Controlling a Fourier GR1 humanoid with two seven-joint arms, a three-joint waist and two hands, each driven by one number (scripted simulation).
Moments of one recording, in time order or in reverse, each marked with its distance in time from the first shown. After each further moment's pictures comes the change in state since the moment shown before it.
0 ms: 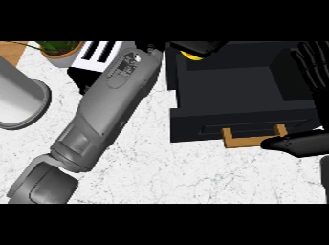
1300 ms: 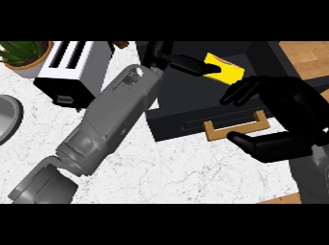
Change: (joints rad) left arm 0.036 0.000 -0.205 0.119 0.285 -0.090 -0.103; right arm -0.113 0.029 0.179 0.028 -0.178 0.227 0.035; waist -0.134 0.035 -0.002
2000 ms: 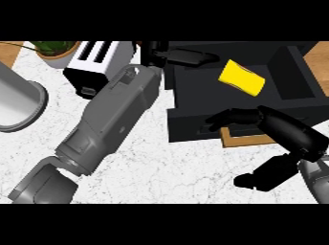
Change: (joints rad) left arm 0.001 0.000 0.035 0.001 0.148 0.062 -0.129; right arm 0.093 -0.202 0.181 -0.002 0.329 0.158 0.047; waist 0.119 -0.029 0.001
